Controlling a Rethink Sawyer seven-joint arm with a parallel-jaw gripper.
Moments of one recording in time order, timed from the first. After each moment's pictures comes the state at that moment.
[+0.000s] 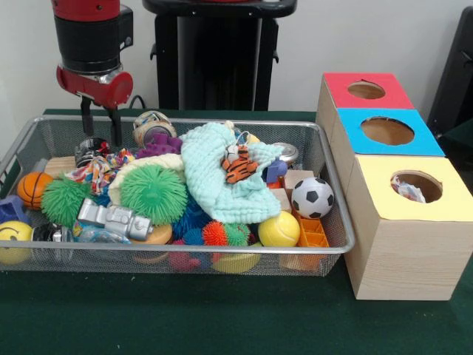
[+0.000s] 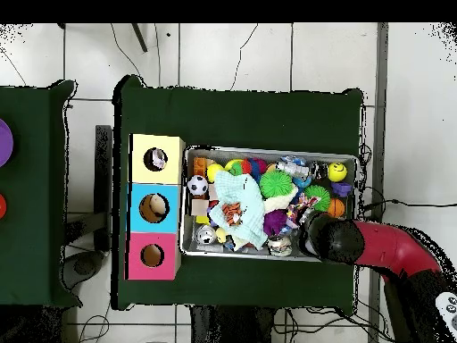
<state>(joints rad) -0.82 -0.70 0.32 1.77 -0.54 0.54 2.17</state>
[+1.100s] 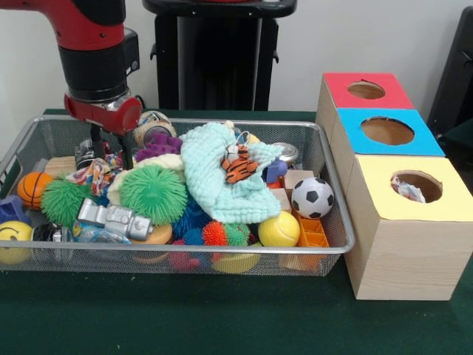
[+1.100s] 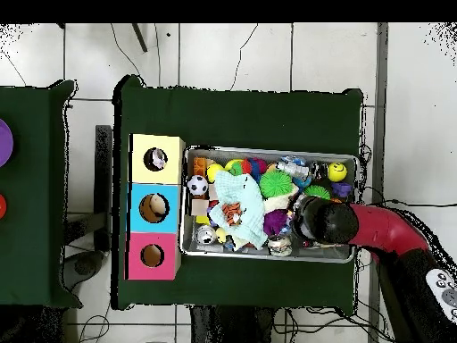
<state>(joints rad) -0.82 -0.59 0.37 1.67 -0.53 0.58 2.17</state>
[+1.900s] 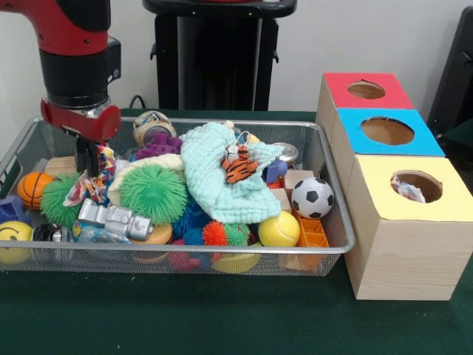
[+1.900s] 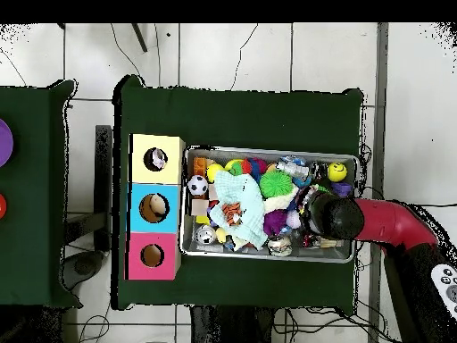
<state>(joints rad) -0.82 -0.59 0.37 1.61 -0.62 0.58 2.17</state>
